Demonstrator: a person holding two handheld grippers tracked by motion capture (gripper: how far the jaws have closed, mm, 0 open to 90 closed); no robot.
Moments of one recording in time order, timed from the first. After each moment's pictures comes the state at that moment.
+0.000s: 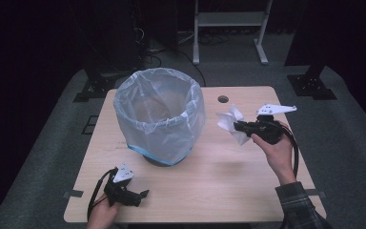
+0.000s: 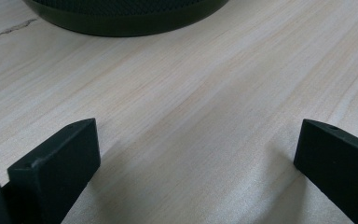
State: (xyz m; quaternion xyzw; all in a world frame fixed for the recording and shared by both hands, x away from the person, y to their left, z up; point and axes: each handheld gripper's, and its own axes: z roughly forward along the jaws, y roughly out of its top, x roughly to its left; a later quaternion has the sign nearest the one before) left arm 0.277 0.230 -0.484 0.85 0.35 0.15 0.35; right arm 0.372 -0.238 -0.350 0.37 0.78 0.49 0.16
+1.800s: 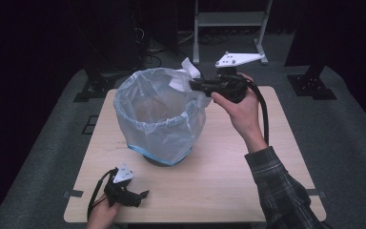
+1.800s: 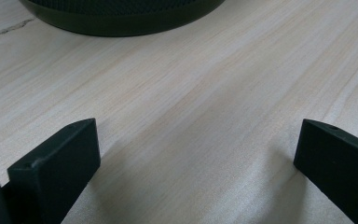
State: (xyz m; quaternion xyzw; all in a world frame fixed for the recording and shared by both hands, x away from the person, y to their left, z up) left arm 0.276 0.230 -0.484 0.86 0.35 0.15 0.35; right arm 0.390 -0.120 -0.212 0.24 0.77 0.56 0.16
